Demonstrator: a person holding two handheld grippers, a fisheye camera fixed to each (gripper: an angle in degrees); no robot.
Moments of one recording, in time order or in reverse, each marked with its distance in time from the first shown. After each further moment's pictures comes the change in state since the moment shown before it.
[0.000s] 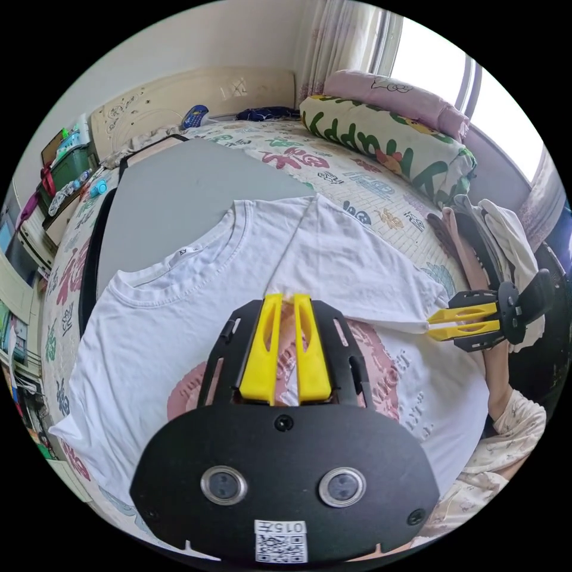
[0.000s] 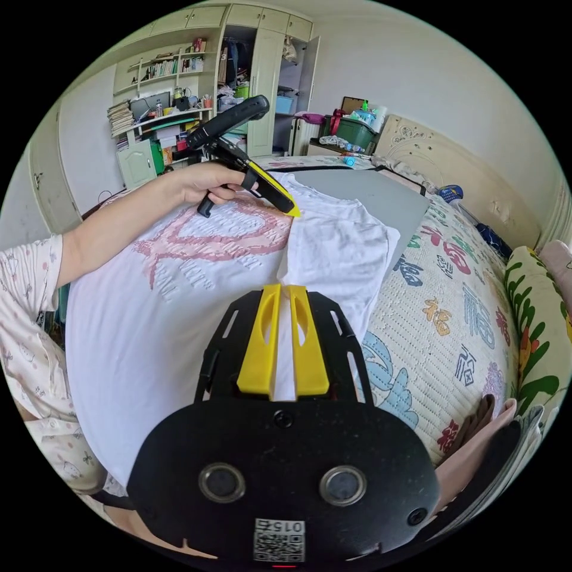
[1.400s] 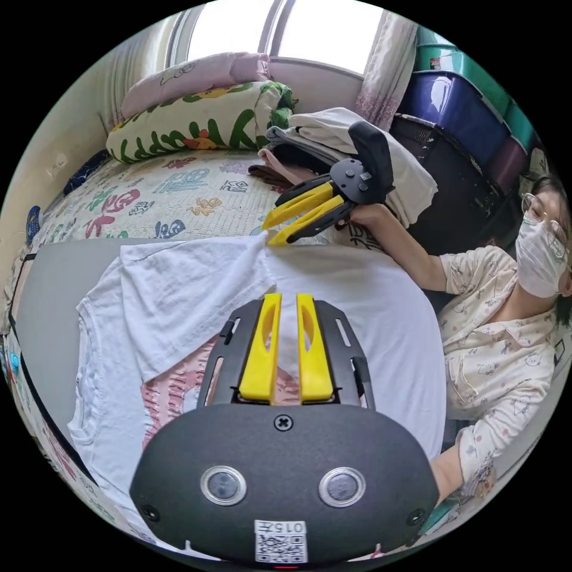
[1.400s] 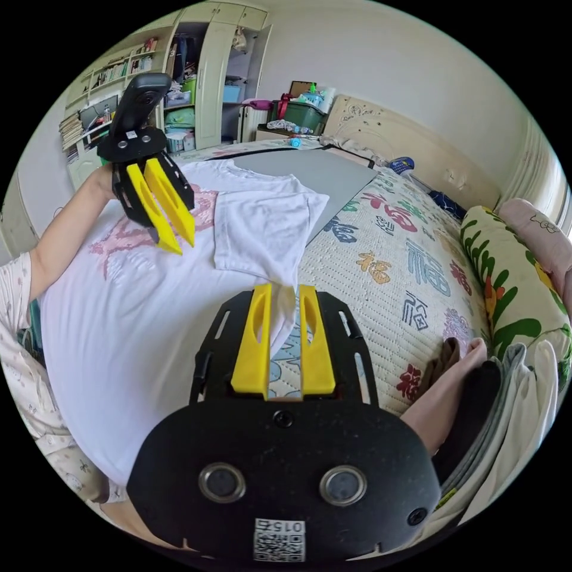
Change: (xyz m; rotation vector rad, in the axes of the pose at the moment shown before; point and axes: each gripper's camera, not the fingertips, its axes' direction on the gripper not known) left arm 0.278 -0.087 0.055 -0.103 0.412 0.686; right arm 0.147 0.015 0.065 -0.060 0.193 0.143
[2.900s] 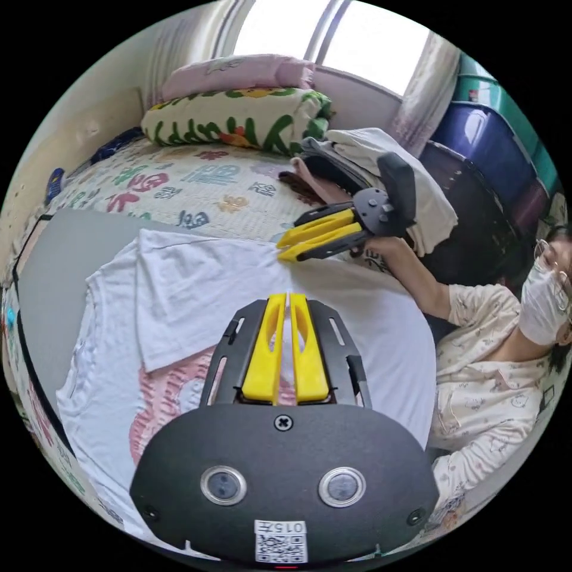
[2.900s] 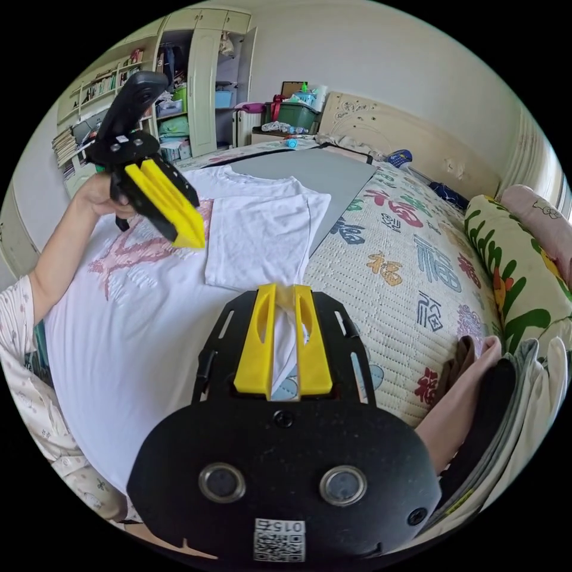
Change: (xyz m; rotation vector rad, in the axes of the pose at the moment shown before) left arm -0.024 0.057 -0.010 0.076 -0.080 -0.201; right arm 0.019 -0.102 0.017 0.004 -0.030 0.060
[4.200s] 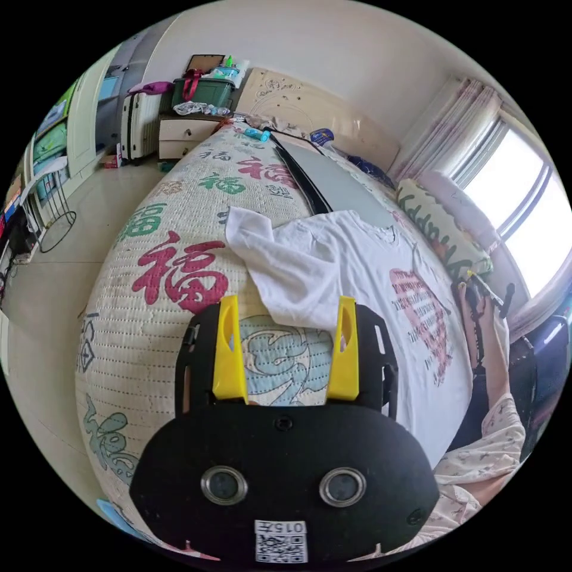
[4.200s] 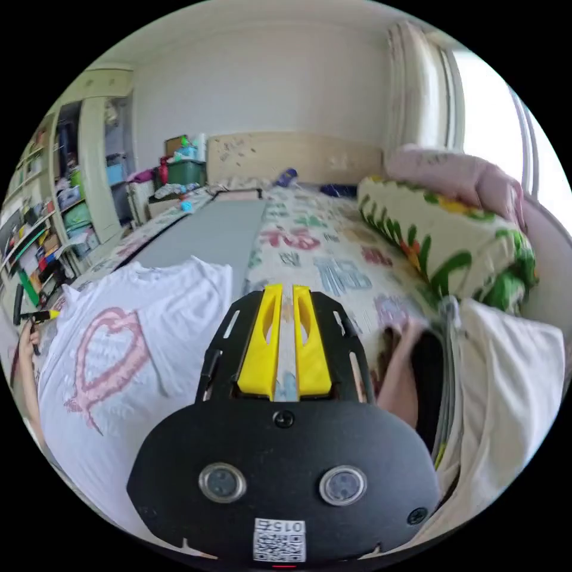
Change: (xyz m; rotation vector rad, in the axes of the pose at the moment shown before) left arm -0.133 0.873 -0.333 0.328 -0.343 -0.937; right arm 0.073 -0.067 -0.009 0.202 0.319 0.432
